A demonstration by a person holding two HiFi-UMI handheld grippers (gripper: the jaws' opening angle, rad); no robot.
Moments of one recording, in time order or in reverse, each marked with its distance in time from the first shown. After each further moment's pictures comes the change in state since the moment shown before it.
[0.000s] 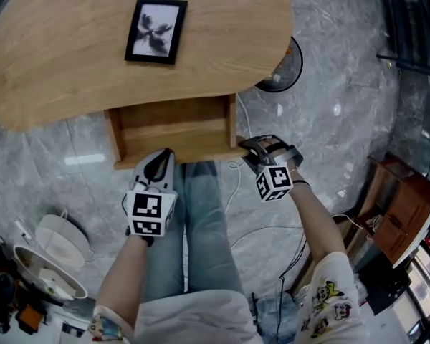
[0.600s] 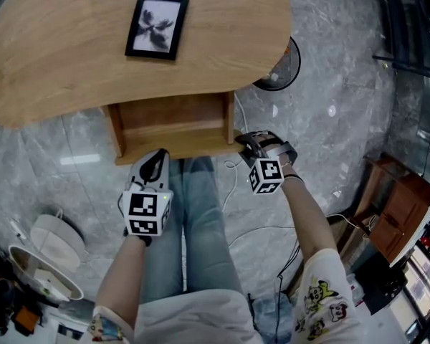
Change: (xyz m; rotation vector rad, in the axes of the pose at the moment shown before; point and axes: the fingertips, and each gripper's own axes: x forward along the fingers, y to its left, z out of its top) left arm -0.005 0.007 -0.015 -0.040 -0.005 0.025; right arm 0.023 0.005 -0.015 0.003 0.096 0.027
